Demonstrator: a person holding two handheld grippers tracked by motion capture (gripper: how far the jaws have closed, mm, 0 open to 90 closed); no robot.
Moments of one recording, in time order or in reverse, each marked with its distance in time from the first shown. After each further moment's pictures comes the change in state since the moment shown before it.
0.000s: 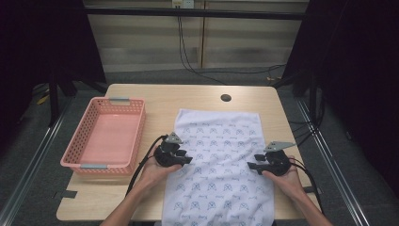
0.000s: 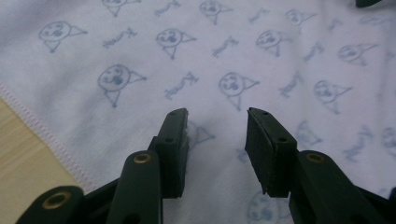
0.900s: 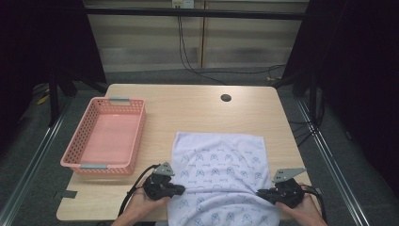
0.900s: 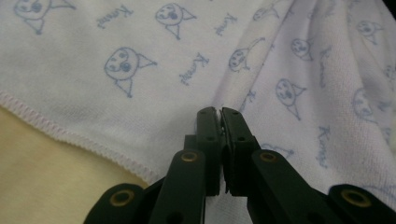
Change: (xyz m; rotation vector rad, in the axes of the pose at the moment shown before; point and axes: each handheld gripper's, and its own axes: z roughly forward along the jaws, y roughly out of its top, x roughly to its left) left arm -0.062 -0.060 -0.044 0.054 -0.203 -0.008; right arm 0.054 -0.046 -0.056 0.129 0.179 -0.041
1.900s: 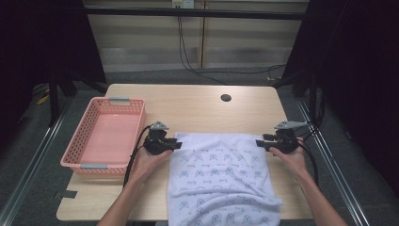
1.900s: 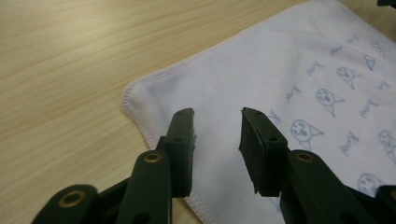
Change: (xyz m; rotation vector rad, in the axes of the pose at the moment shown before) left arm 0.113 0.065 0.001 -0.189 0.255 -0.154; right arm -0.128 0.078 0.019 -0.227 -0.245 0.138
